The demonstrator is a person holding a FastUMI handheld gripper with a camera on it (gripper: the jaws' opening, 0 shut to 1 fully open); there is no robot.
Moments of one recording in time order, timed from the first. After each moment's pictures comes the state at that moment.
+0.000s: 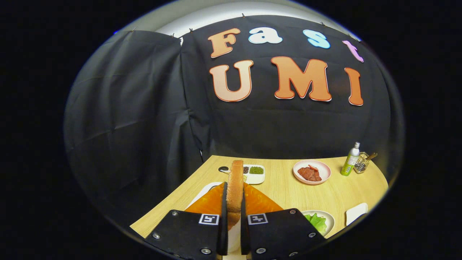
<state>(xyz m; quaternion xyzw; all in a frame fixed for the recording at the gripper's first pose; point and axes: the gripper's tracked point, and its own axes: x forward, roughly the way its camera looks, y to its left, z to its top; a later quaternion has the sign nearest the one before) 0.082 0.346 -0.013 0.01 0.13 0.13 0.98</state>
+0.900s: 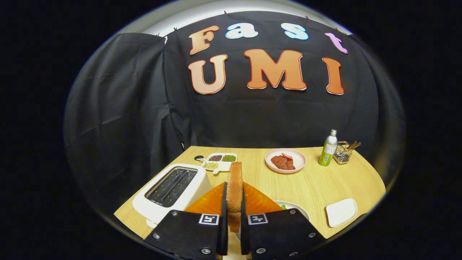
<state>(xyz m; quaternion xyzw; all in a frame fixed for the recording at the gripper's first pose) 0.071 0.231 -0.055 0.01 0.16 0.08 0.98</state>
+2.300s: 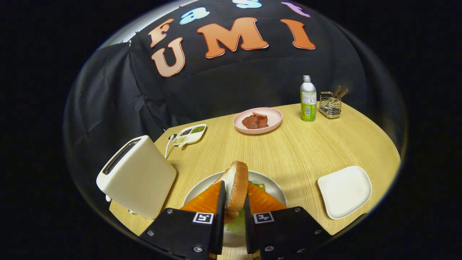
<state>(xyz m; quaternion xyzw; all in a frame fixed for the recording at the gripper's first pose) 0.076 0.120 -0.169 0.09 0.27 0.05 0.96</state>
